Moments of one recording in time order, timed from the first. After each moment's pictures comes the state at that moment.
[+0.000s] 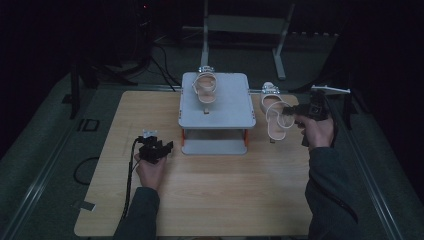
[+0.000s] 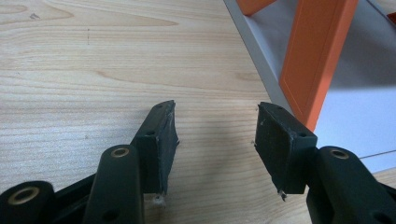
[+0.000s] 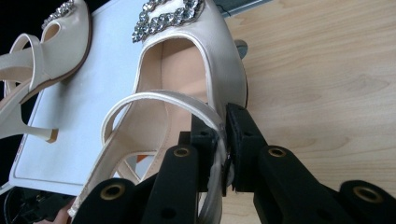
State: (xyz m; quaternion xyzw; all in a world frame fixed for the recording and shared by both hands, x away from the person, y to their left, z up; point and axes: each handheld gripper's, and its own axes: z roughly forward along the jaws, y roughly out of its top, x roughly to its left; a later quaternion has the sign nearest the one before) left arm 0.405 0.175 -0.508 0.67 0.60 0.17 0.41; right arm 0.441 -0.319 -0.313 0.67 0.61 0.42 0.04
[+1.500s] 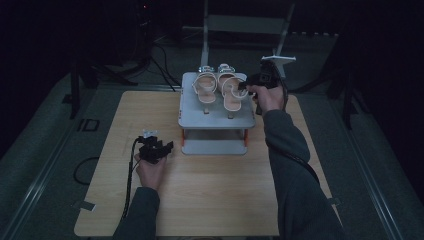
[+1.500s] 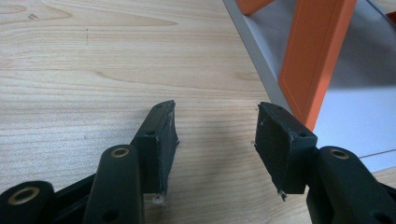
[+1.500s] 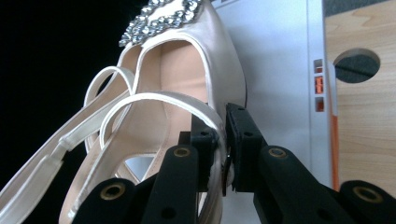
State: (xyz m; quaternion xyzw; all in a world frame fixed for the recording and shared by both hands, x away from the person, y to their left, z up) left arm 0.405 0.175 -0.508 0.67 0.60 0.17 0.41; right arm 0.524 -0.190 -0.283 0.66 0.63 0.41 -0.03
